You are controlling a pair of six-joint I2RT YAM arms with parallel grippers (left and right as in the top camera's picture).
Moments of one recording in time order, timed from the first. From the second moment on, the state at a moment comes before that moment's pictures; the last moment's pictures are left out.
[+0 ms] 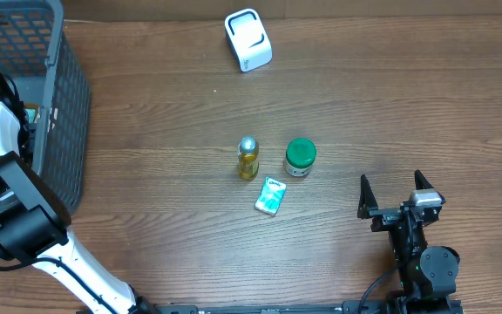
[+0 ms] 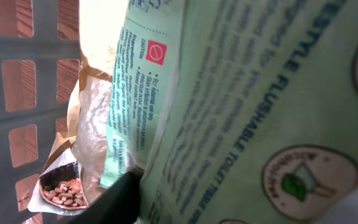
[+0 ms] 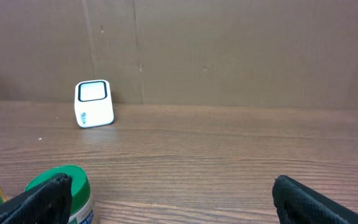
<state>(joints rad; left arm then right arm) 0.56 2.17 1.70 -0.83 -0.43 0.30 0.08 0.01 0.02 -0.03 0.00 0.01</state>
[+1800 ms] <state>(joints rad) 0.28 1.22 1.76 -1.00 0.05 -0.17 0.08 0.01 0.02 -0.03 0.00 0.01</state>
